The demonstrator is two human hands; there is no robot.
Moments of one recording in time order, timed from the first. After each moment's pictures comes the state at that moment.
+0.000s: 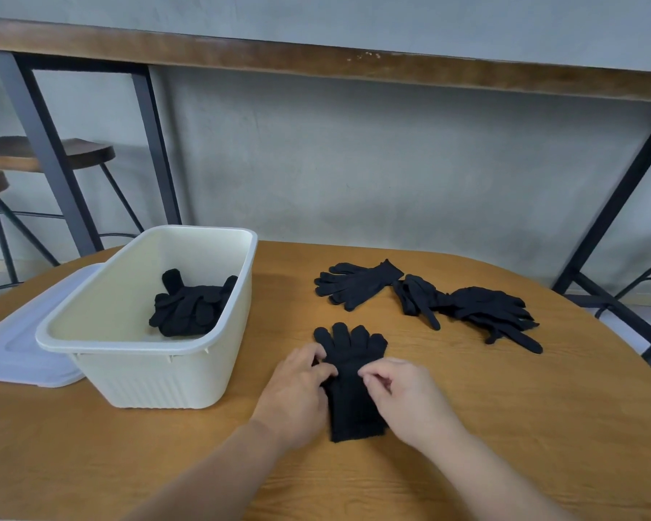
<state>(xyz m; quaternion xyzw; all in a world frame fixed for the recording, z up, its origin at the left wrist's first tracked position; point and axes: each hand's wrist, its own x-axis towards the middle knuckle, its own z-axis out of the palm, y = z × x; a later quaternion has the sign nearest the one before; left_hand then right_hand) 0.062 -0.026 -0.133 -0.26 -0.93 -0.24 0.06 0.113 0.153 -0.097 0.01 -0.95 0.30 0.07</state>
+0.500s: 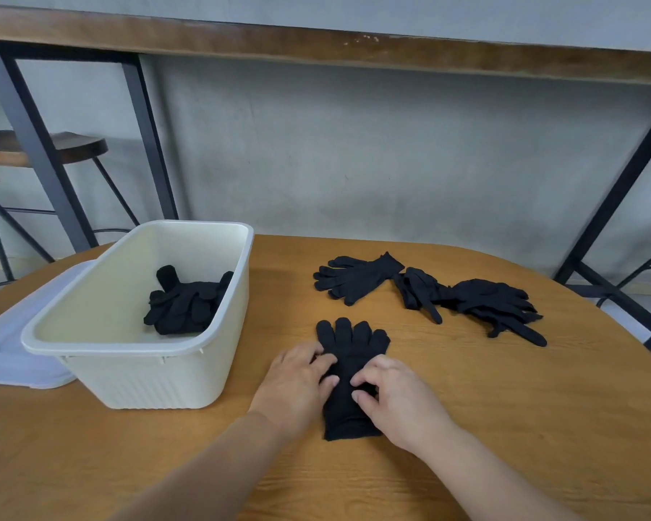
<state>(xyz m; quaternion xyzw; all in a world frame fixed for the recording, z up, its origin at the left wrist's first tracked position) 0.050 -0.026 -0.133 -0.28 -0.95 -0.15 0.06 0.106 0.148 -0.111 0.04 -0.98 0.21 0.01</state>
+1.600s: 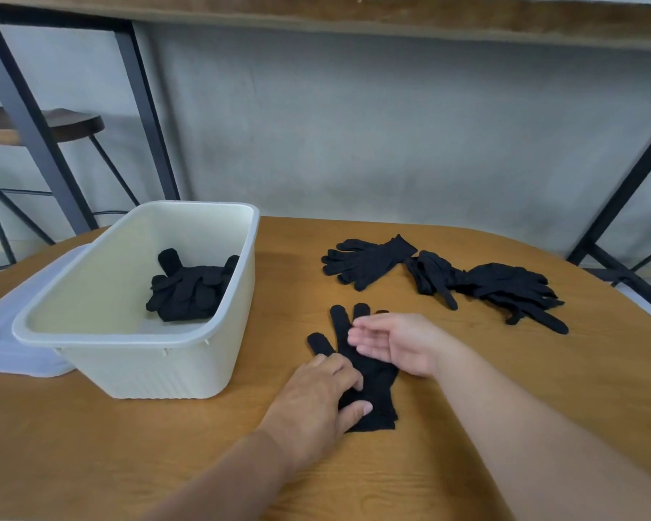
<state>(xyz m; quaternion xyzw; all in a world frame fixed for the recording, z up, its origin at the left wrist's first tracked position) 0.078 -0.026 -0.132 -0.34 -0.91 -0.24 0.01 0.026 0.159 -0.097 -0.20 -0.61 0.75 -0.18</state>
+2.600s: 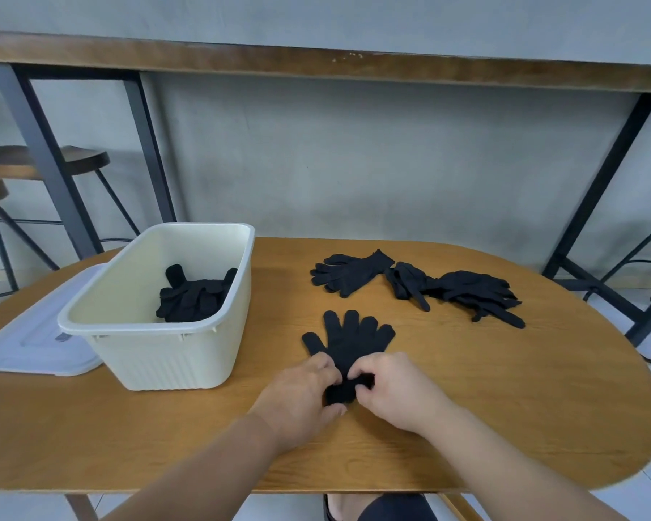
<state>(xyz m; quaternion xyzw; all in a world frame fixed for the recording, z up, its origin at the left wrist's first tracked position) 0.101 -0.035 -0.113 -0.35 -0.92 -0.18 -0.01 0.134 0.149 -0.096 0.08 -0.97 0.22 0.01</state>
